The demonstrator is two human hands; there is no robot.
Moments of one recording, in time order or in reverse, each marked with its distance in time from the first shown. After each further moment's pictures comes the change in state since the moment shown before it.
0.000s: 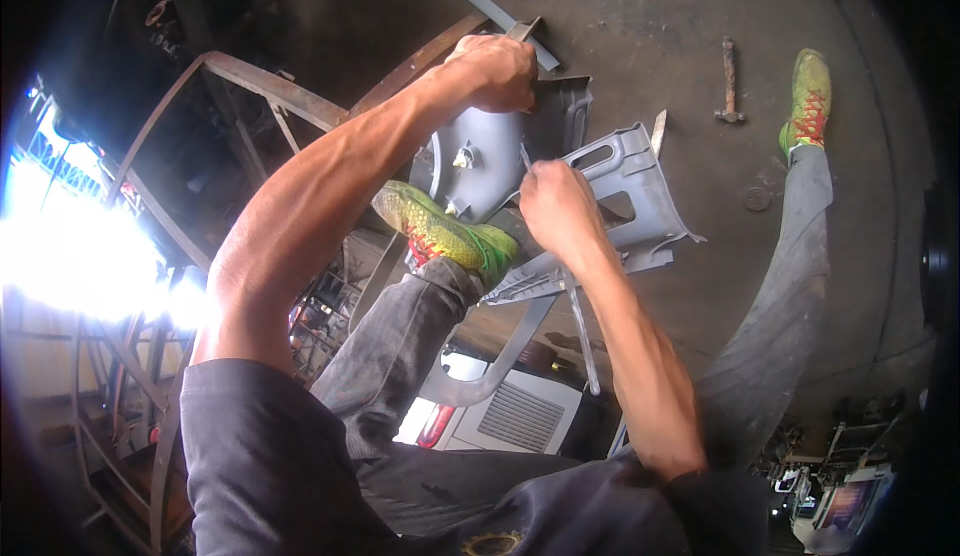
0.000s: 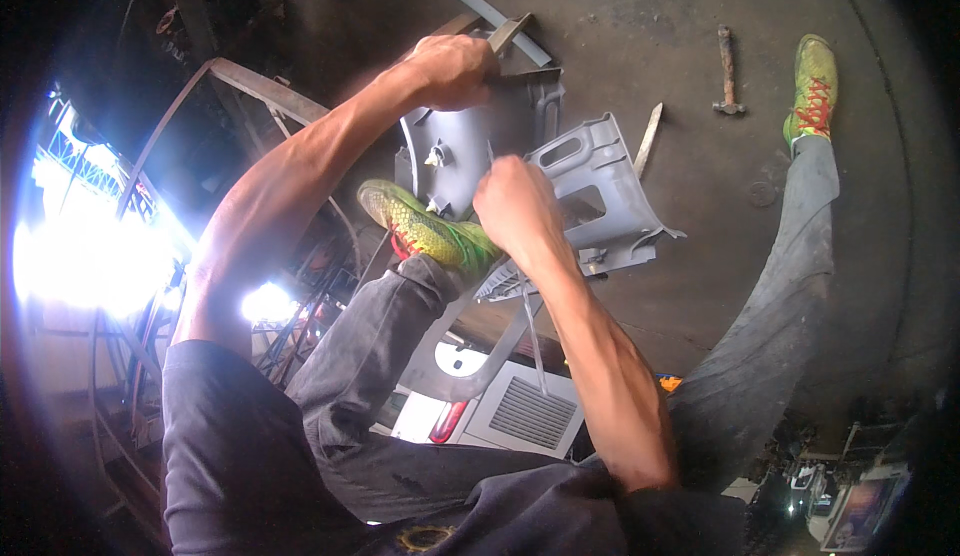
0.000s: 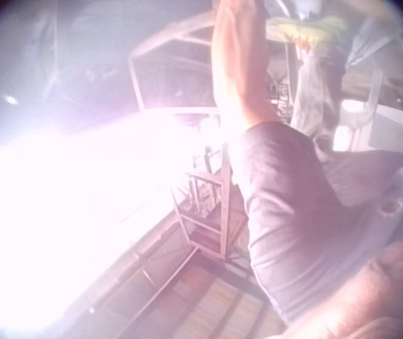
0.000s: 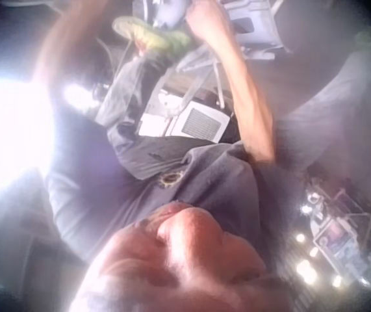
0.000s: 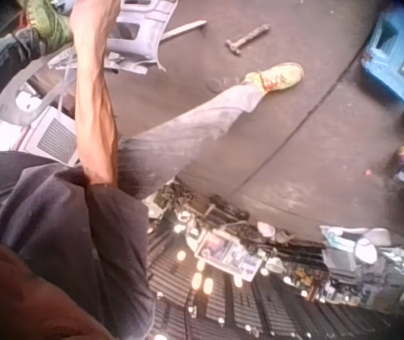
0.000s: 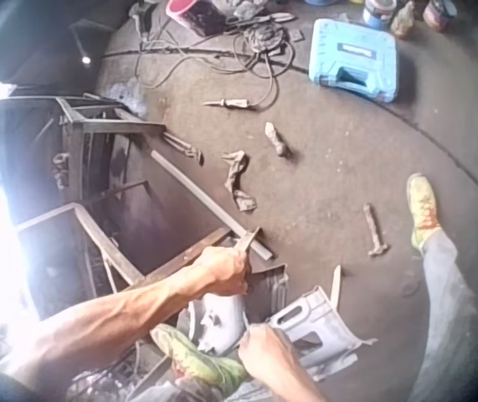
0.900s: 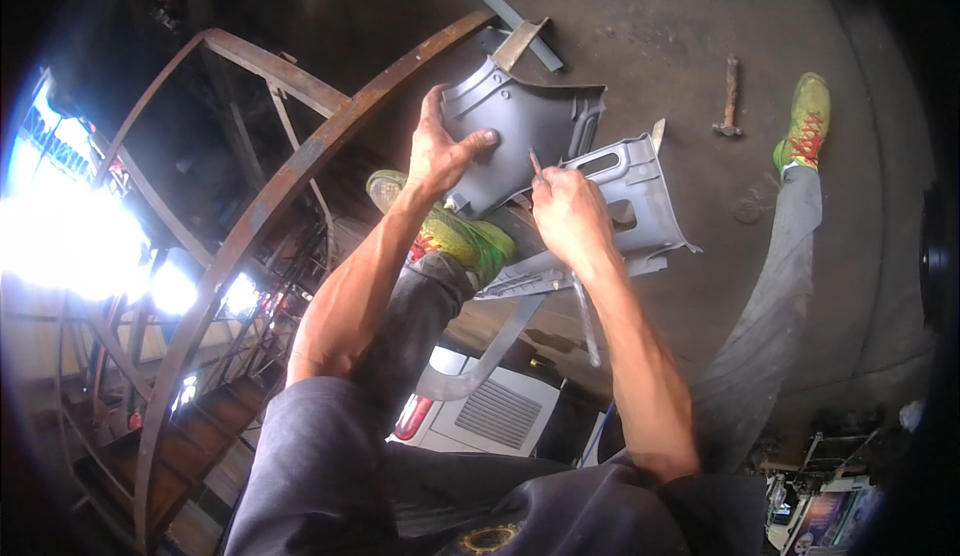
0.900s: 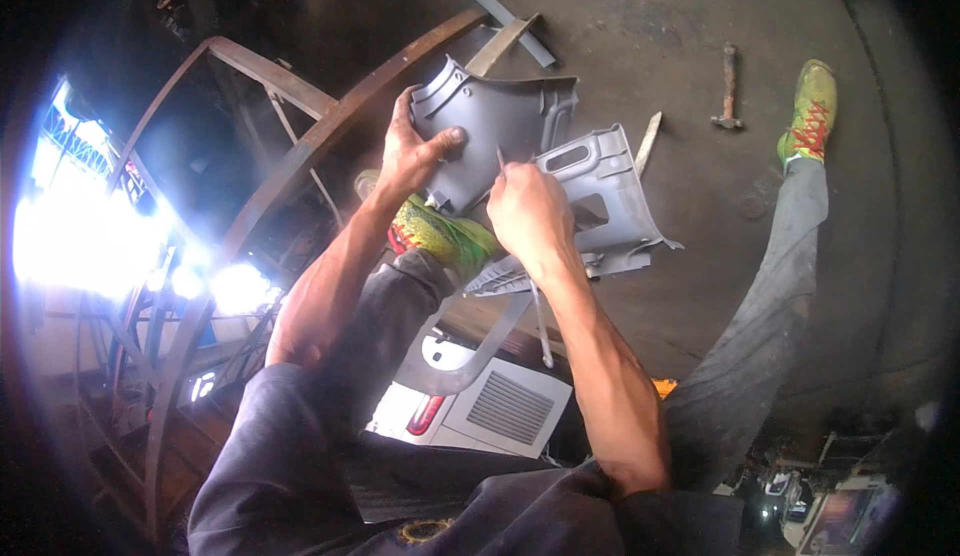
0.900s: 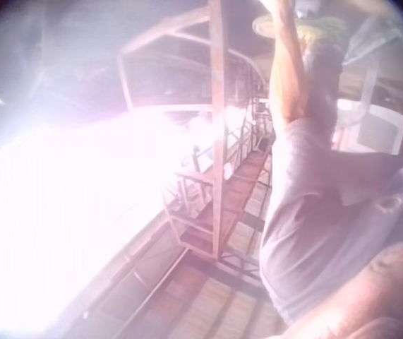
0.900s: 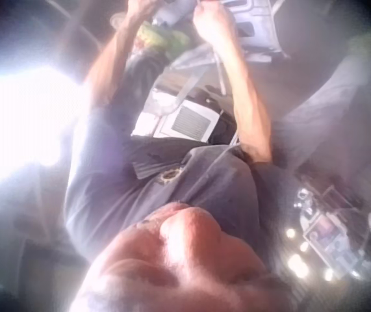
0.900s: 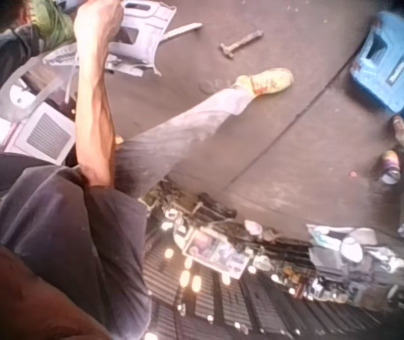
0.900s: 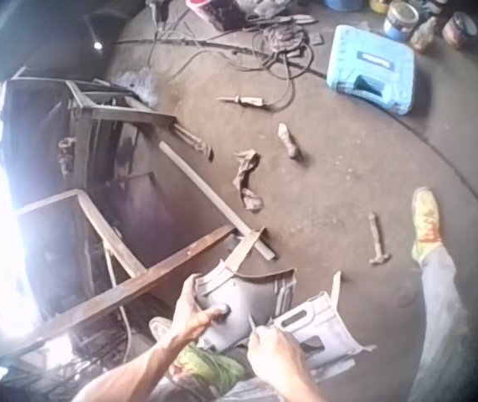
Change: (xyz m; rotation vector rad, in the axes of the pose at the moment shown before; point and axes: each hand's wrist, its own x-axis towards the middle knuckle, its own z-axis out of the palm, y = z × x) left_hand -0.053 -0.028 0.155 -1.160 0.778 -0.280; right_hand -0.003 0.008 0.007 -0.062 0.093 0.007
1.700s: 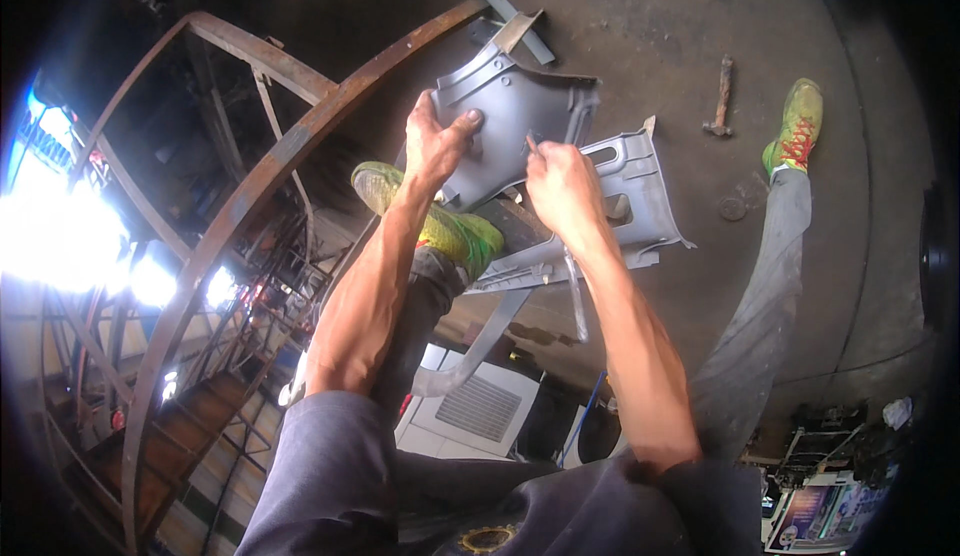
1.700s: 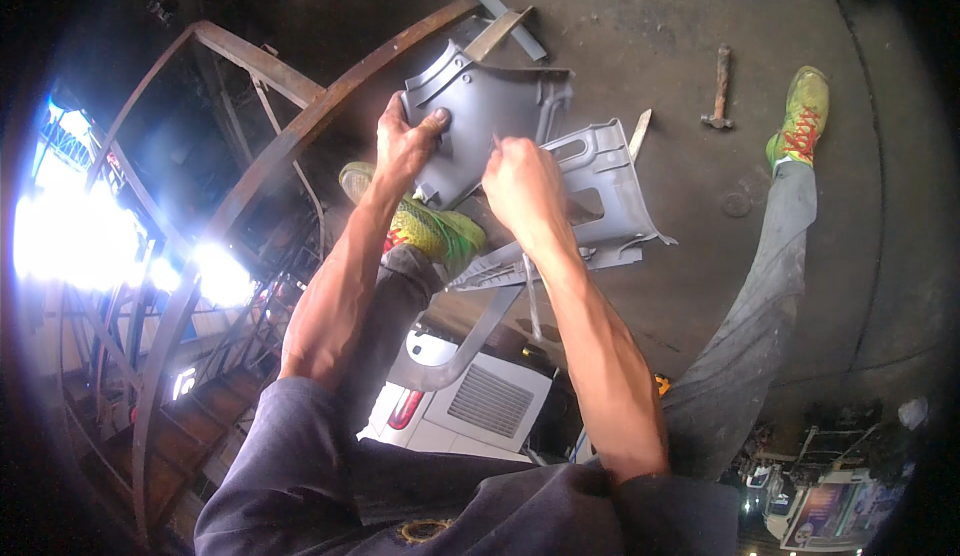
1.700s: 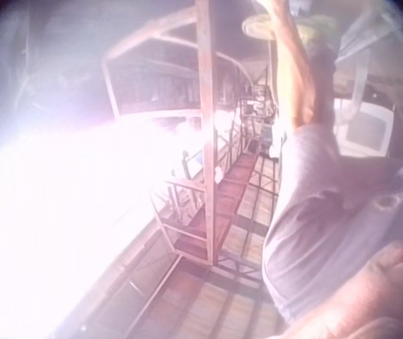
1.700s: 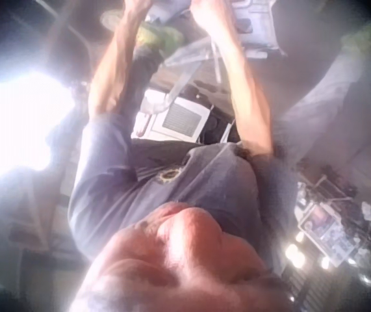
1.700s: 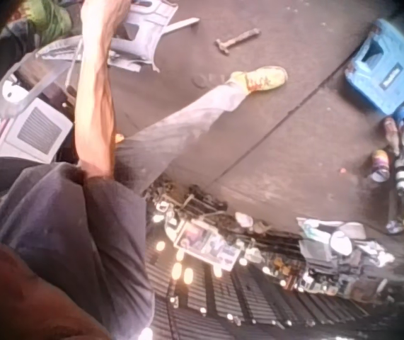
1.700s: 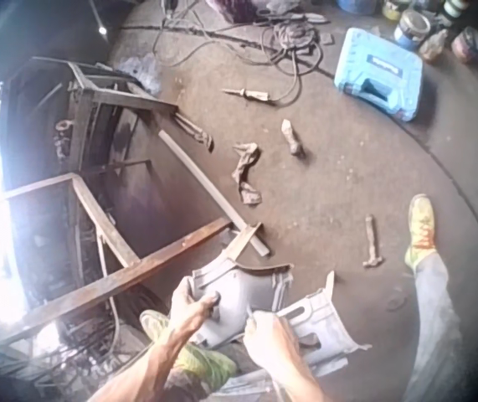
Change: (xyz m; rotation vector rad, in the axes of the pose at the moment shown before) left_hand -0.001 -0.010 0.014 -0.286 0.102 -0.160; right_hand 0.021 0.000 0.004 0.008 0.044 -0.035
